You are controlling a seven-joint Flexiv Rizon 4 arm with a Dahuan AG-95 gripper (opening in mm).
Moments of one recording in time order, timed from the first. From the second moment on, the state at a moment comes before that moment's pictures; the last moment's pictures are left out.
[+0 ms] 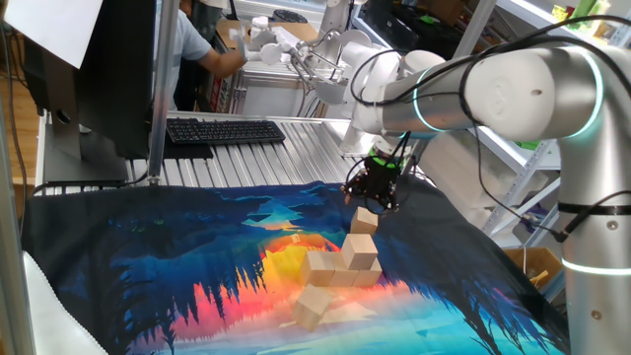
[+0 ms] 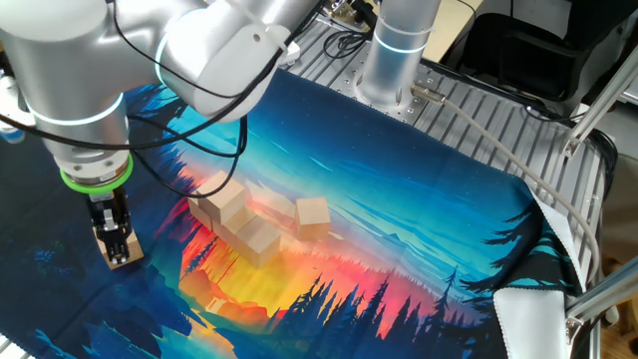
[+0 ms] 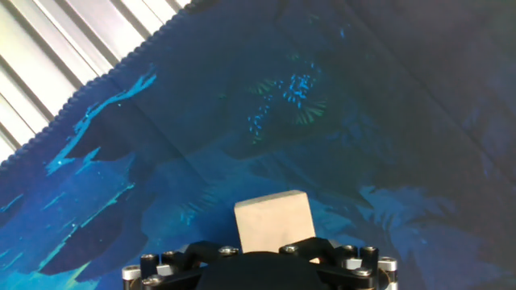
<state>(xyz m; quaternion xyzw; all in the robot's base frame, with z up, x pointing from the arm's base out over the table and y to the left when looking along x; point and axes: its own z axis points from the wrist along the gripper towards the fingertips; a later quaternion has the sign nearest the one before) 0.707 -0.193 0.070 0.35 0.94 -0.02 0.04</state>
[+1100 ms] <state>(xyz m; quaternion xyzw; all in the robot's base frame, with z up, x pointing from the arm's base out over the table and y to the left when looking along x) 0.708 -0.190 0.070 0.30 0.95 -0.02 0.04</state>
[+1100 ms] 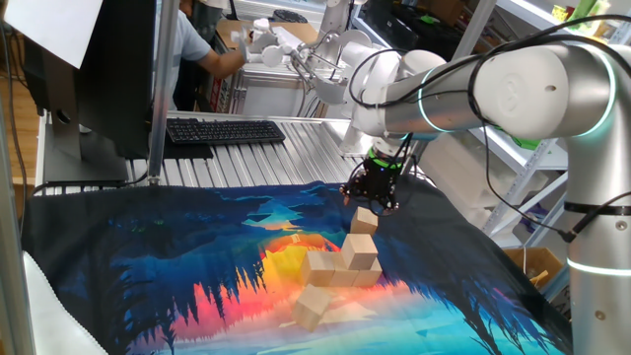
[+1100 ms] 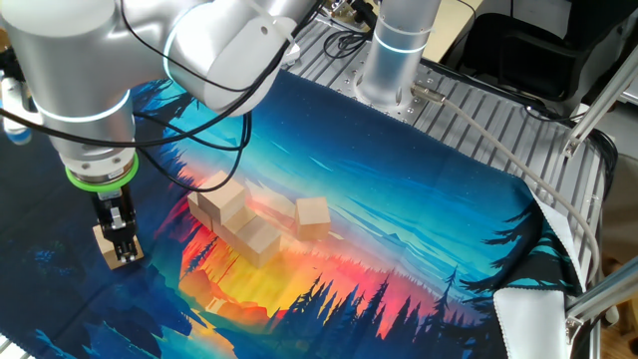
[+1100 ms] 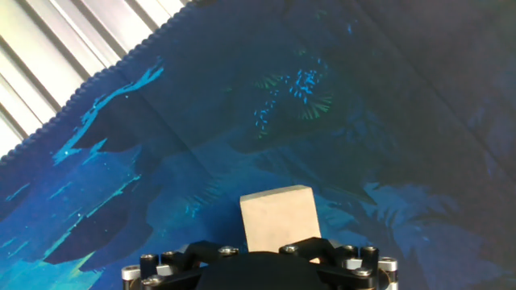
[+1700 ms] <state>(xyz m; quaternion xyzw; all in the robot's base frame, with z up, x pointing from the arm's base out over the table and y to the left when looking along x) 0.708 -0.189 0.070 0.31 0.95 -0.02 0.03</state>
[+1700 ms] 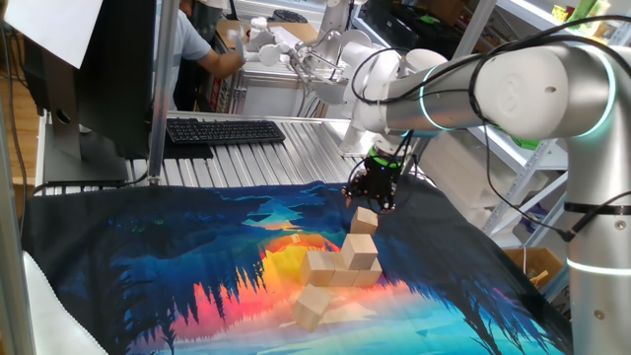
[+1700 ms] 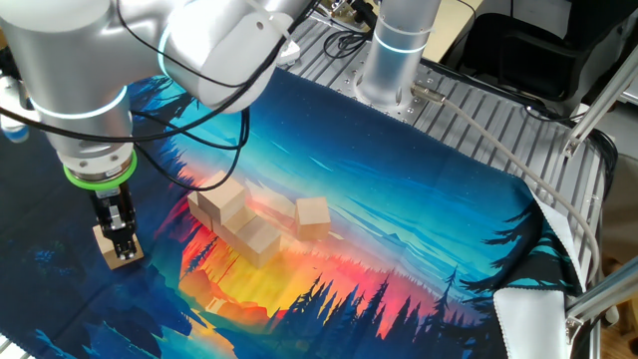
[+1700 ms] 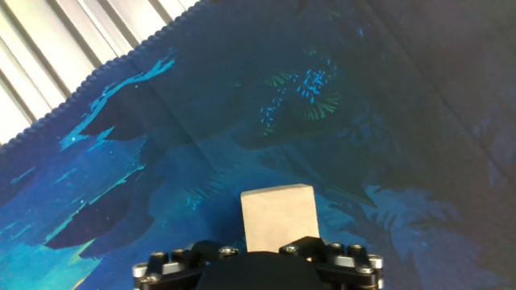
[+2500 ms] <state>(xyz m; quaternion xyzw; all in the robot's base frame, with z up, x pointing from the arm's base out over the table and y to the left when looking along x) 0.703 -0.203 0.066 0.27 0.96 -0.03 0.02</state>
